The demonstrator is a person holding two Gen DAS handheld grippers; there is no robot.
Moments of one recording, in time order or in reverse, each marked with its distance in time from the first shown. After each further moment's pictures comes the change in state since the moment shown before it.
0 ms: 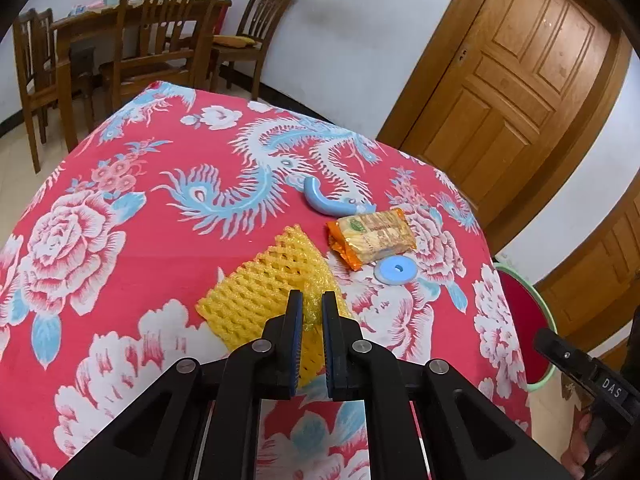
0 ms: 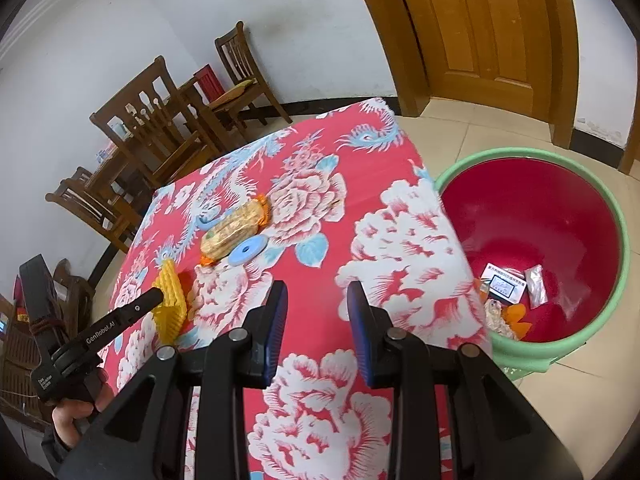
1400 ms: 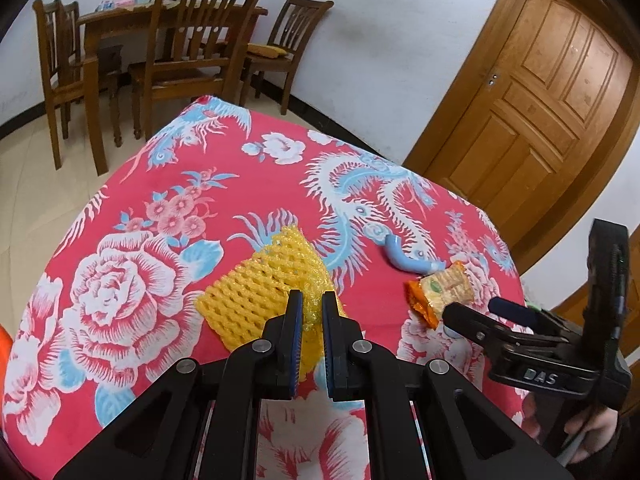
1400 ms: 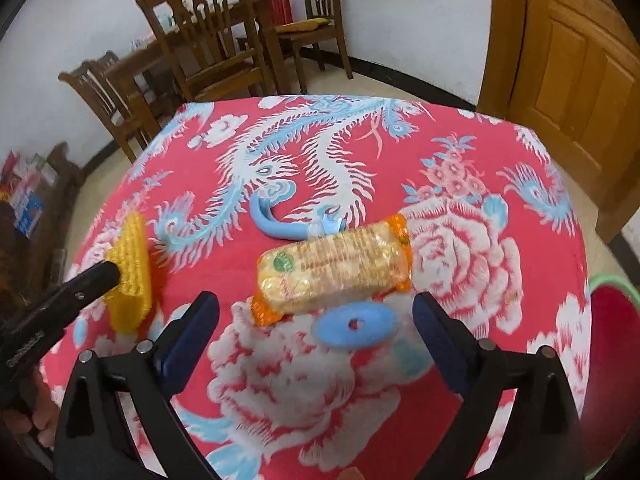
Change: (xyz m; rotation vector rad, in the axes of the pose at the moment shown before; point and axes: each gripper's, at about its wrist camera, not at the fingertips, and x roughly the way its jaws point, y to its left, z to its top) left arm 0.000 0.062 0.039 -0.064 -0.041 0.057; right arm 0.147 0.128 0.043 -0.394 0.181 -0.026
